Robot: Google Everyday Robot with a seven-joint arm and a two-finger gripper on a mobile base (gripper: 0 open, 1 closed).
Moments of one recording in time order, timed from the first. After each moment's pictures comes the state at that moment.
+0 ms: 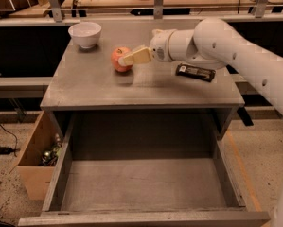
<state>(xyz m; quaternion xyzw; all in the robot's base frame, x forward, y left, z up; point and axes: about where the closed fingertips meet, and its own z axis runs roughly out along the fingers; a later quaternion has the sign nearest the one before) 0.748 0.001 0.905 -0.39 0.71 0.23 0.54</state>
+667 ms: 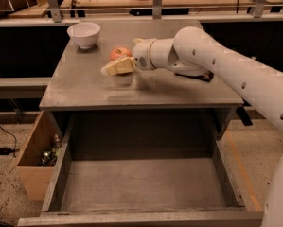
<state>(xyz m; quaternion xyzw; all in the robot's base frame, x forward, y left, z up) 0.730 0.066 0.881 -0.42 0.69 0.27 0.52</state>
